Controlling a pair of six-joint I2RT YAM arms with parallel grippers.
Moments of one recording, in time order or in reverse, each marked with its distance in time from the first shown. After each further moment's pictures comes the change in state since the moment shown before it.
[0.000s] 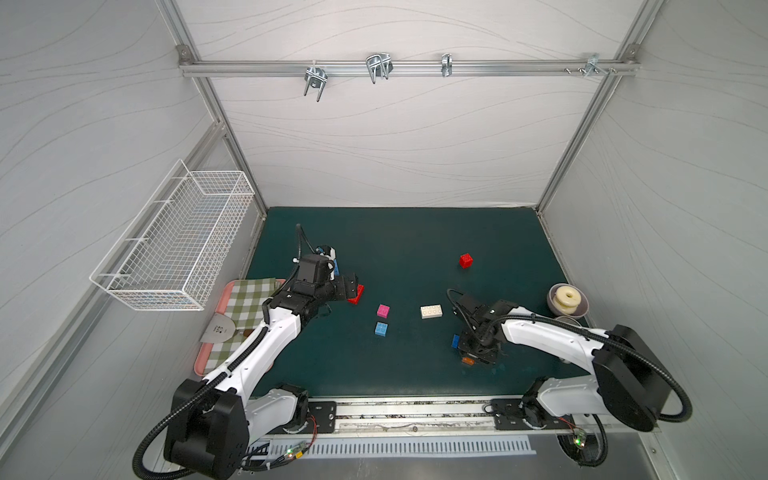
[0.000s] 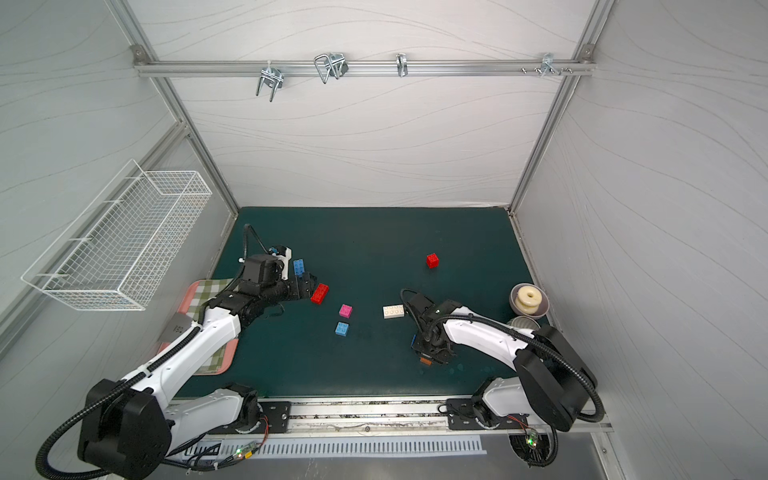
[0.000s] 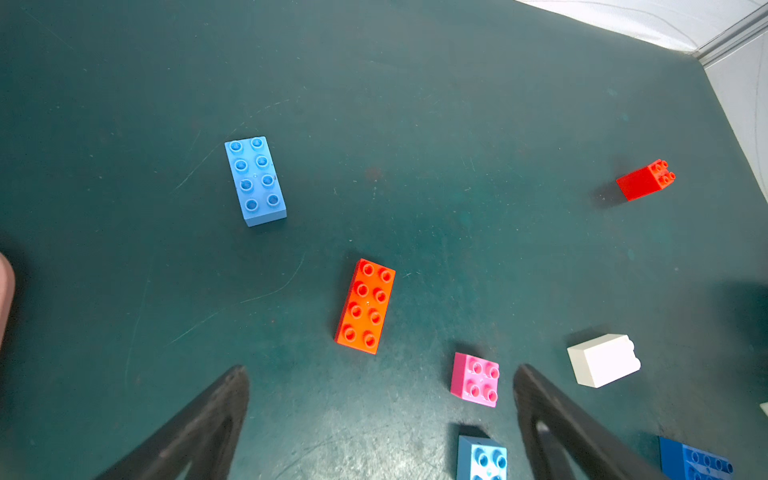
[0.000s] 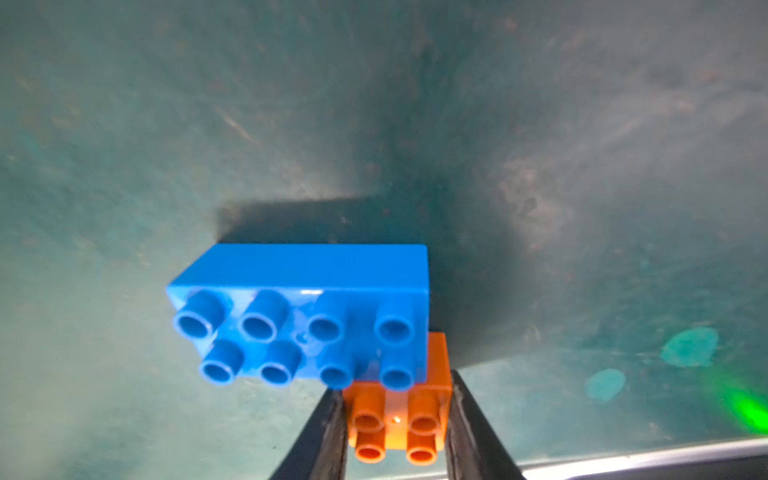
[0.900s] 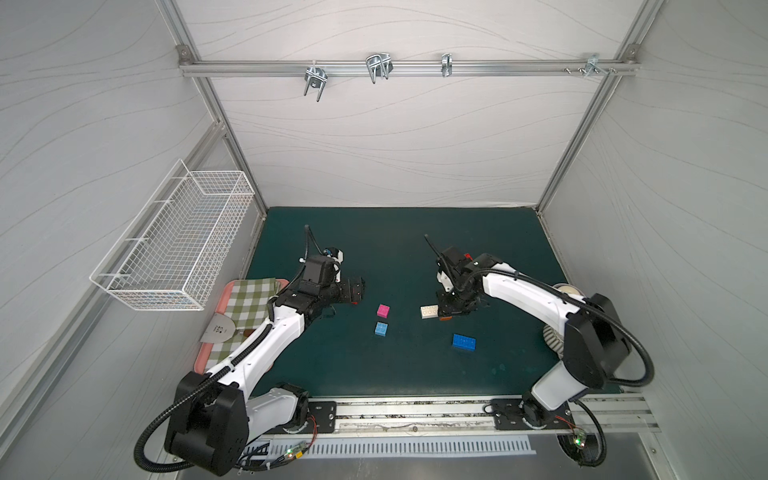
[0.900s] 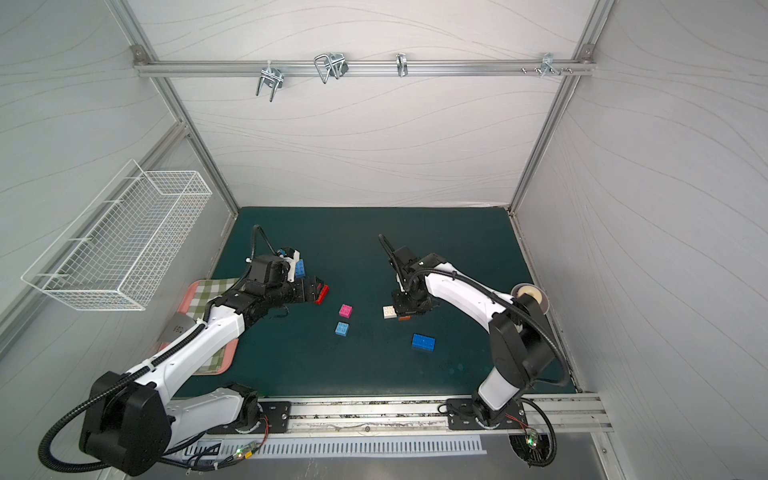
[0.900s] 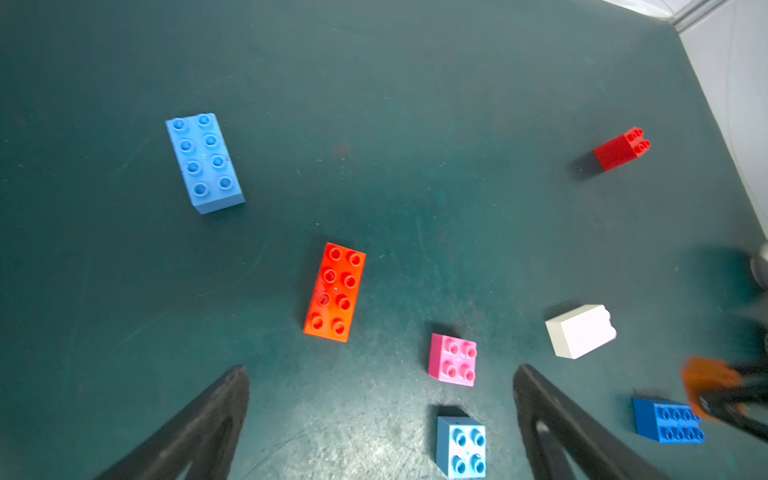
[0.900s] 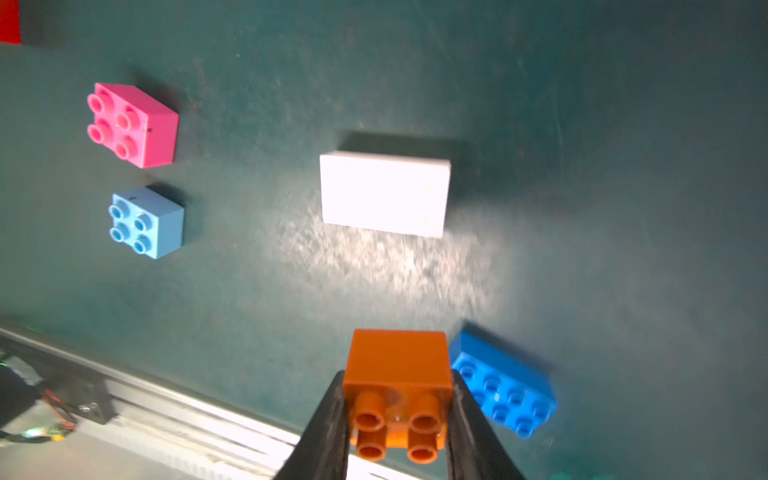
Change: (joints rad) left arm -0.050 0.029 0.000 0.000 0.053 -0.007; right arm -0.099 0.319 0.548 -0.126 -0.089 -0.712
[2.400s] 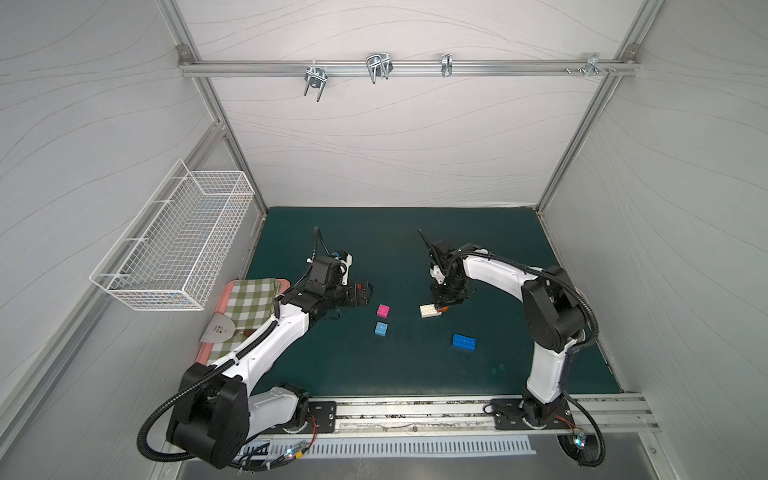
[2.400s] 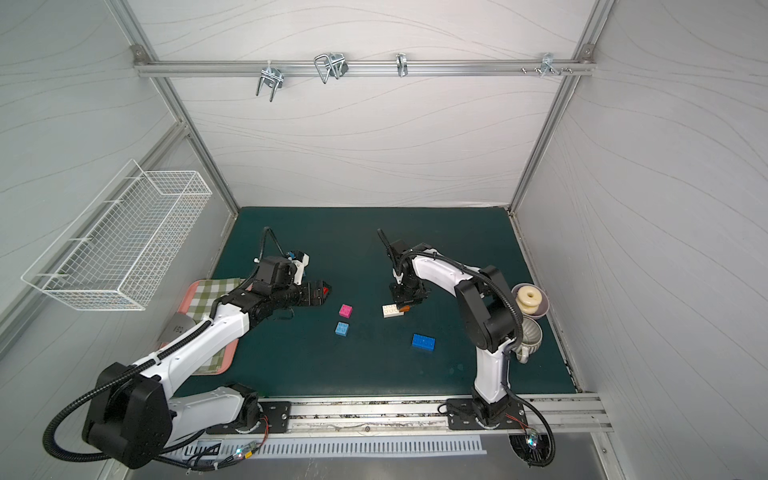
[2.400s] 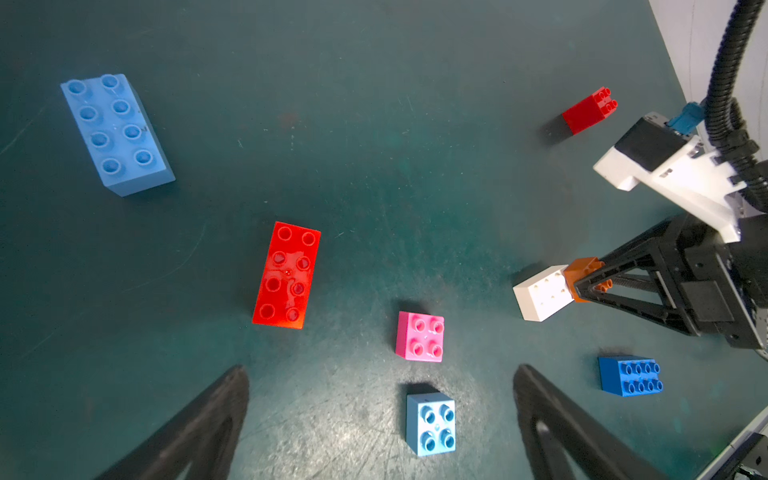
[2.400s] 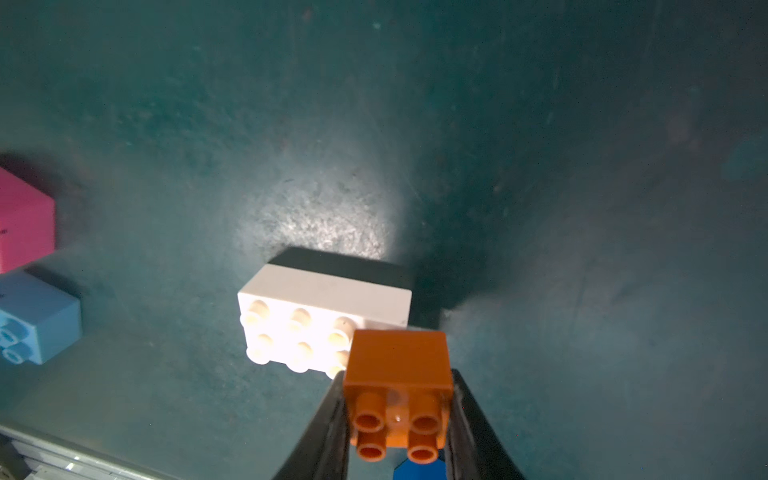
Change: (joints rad) left arm -0.034 0.035 0.000 0.000 0.063 -0.005; right arm -0.053 0.242 0.126 0.011 0.034 -0.118
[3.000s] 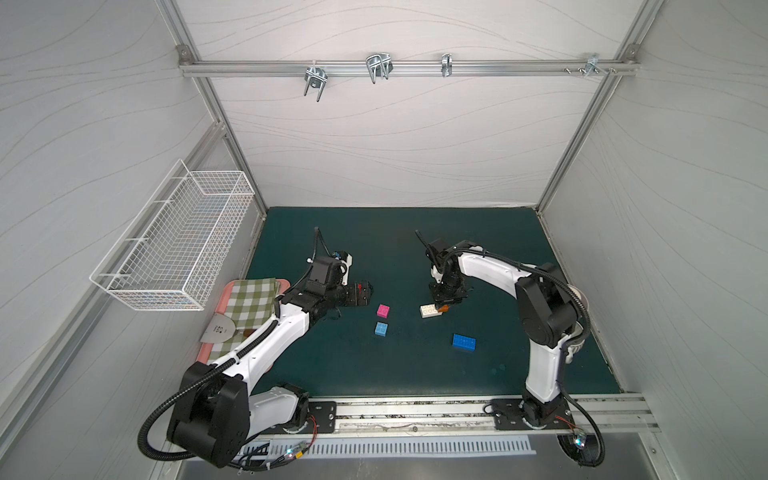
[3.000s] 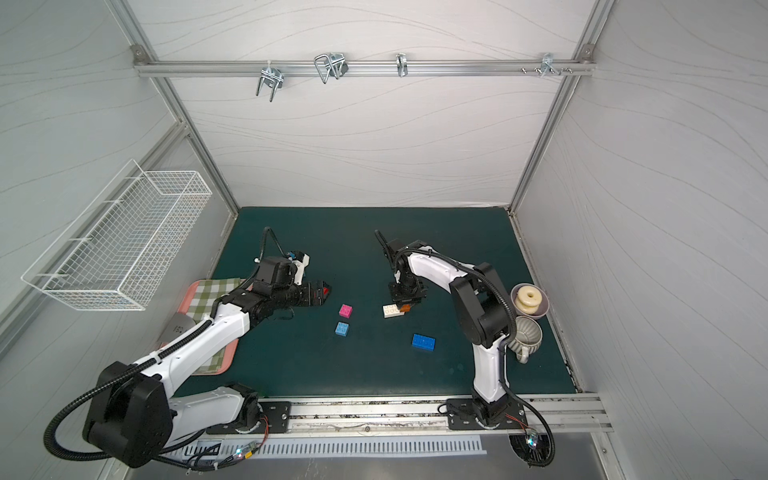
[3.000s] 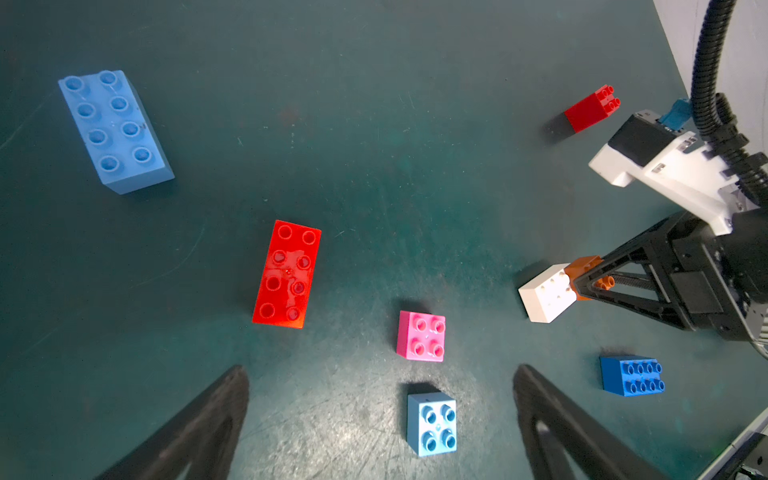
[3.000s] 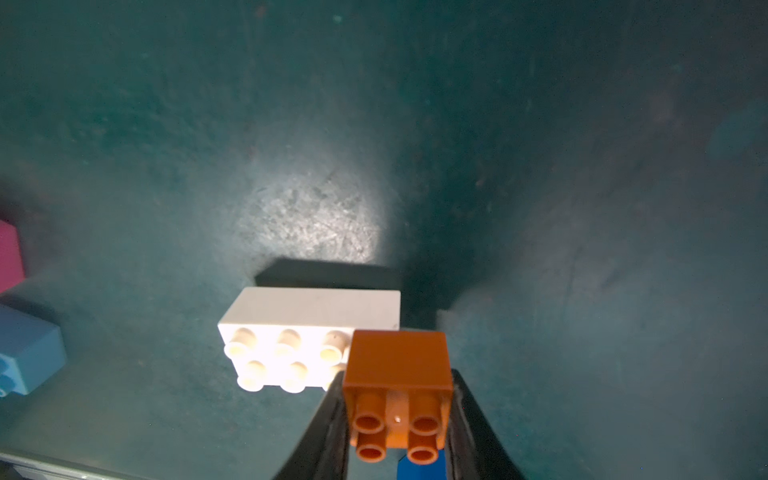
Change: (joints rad) left arm 0.000 0.002 0.000 0.000 0.000 0.000; right arm -0.002 0.058 0.070 -0.077 0.034 0.061
